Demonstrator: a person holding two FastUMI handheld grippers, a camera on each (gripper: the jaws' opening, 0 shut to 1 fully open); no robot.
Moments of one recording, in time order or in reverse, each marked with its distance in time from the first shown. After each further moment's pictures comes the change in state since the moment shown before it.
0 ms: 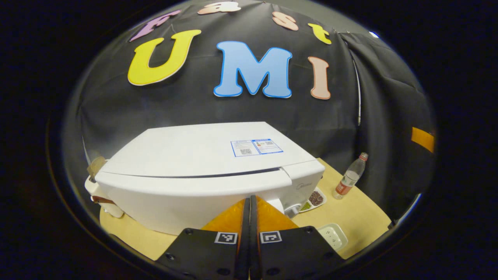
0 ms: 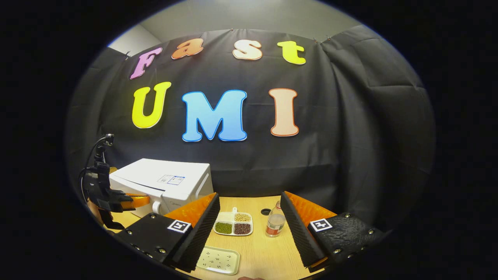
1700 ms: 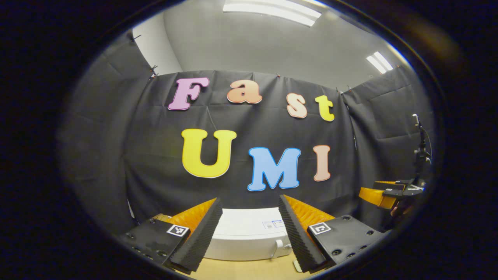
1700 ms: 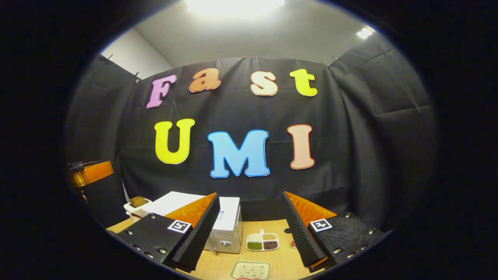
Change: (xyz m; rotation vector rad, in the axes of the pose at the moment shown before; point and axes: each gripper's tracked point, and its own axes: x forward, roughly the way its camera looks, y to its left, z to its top) left arm -0.336 0.058 0.192 -0.009 -0.544 0.149; right arm -0.086 0.090 0.115 0.052 -0.184 0.063
